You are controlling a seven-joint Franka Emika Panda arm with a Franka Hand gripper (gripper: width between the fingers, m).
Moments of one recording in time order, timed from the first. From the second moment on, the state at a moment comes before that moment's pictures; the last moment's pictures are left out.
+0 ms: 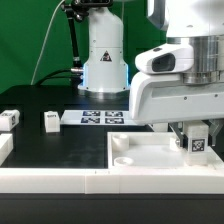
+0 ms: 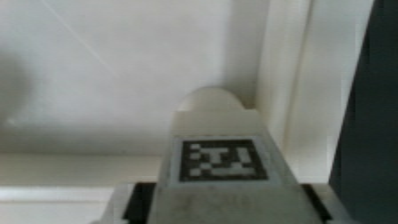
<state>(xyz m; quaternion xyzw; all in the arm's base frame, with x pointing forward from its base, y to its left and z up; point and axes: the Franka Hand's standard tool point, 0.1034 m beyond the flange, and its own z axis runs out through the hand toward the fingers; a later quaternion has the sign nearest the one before) 0.627 0.115 0.058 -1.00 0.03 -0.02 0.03</state>
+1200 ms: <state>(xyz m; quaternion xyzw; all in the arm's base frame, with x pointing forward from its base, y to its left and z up) 0.618 0.078 0.056 -0.92 0.39 -0.03 0.01</state>
